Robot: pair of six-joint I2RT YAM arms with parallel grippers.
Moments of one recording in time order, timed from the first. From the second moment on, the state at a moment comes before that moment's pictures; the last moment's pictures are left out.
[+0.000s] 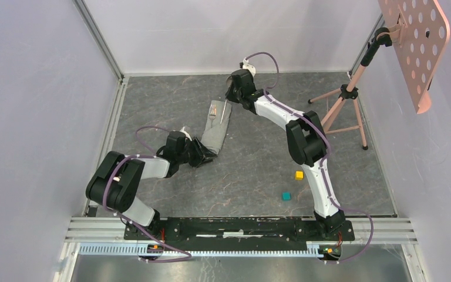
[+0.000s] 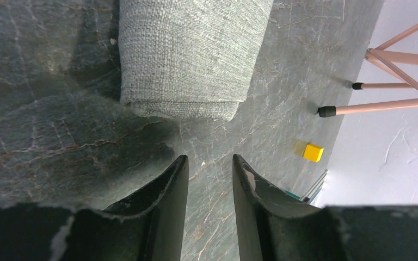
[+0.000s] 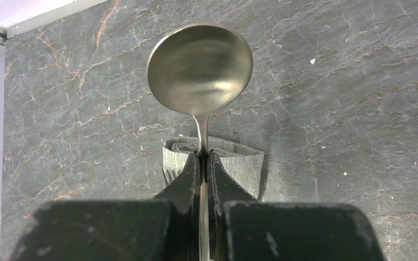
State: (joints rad) left arm -0.36 1.55 0.48 0.39 0.40 -0.95; right arm 0.56 2.31 1.91 -0.14 0.19 0.67
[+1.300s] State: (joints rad) left arm -0.36 1.70 0.45 0.65 0.44 -1.00; right arm 0.60 2.35 1.92 -0.20 0.20 0.75
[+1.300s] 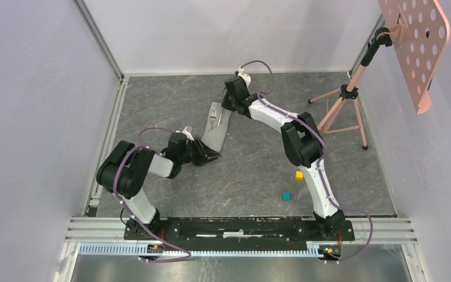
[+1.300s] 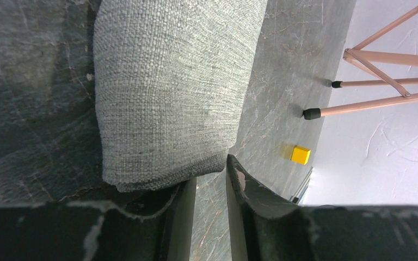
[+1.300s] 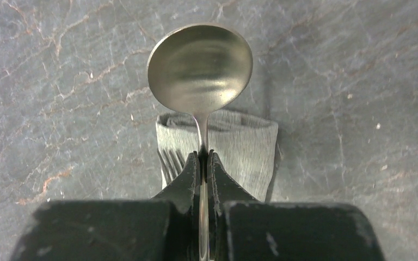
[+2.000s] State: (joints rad) left arm -0.36 1.70 0.44 0.68 0.44 -1.01; right arm 0.64 2.26 1.75 -0.27 0.16 0.86
